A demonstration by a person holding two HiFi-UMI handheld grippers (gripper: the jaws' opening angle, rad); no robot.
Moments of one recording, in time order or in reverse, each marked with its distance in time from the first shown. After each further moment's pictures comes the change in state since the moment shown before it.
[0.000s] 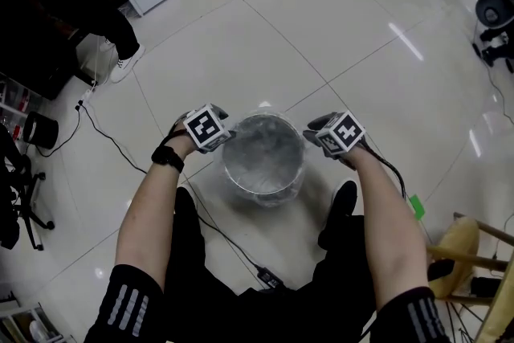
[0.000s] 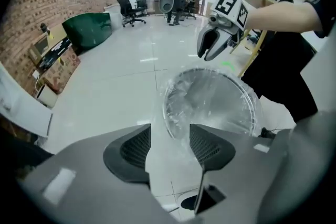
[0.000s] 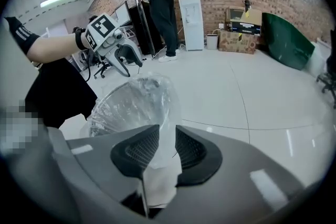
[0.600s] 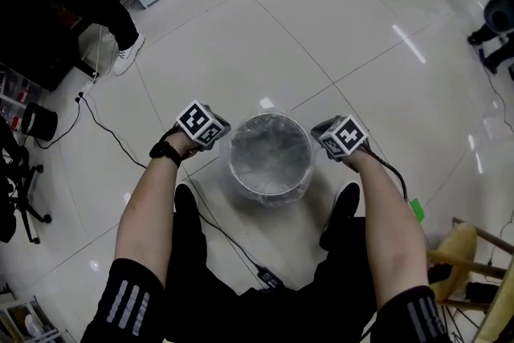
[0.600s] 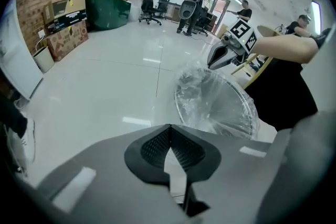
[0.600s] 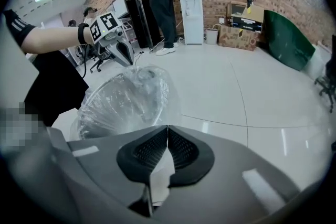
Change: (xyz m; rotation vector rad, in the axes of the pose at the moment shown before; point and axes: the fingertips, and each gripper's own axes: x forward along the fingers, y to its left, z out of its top) left arm 0.019 0.013 -0.038 -0.250 -0.087 -0.123; right arm 0.022 -0.009 -0.012 -0.009 0.063 -0.038
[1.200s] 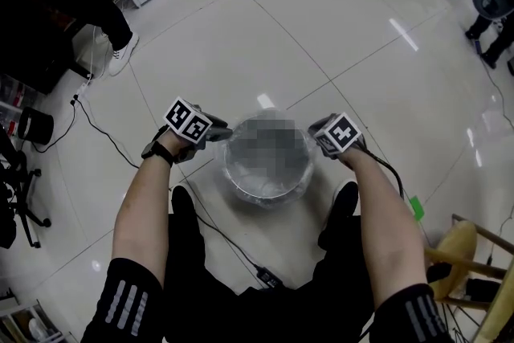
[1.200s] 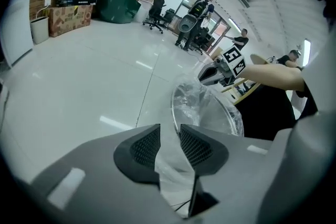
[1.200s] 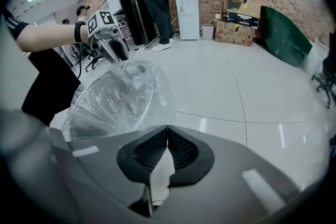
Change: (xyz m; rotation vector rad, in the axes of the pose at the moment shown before) left arm 0.008 -0.006 0.009 -0.170 -0.120 -0.220; right arm 0.014 -0.017 -0.008 0.037 0.042 -0.030
